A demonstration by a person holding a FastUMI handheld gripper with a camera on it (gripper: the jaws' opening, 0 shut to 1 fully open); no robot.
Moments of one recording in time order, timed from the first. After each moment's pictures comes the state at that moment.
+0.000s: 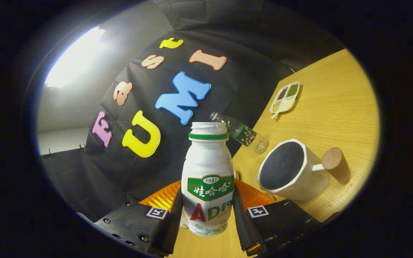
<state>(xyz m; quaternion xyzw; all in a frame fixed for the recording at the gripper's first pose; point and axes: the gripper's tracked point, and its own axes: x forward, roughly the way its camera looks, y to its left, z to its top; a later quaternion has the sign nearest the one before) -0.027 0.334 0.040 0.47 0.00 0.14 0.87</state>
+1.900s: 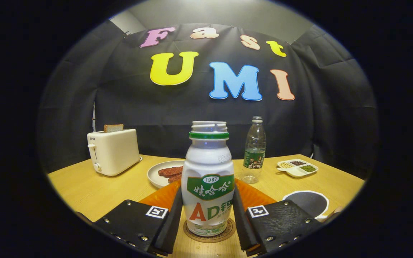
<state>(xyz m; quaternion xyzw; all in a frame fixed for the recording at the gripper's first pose) 0.032 0.375 -0.001 0.00 0.00 0.07 1.00</state>
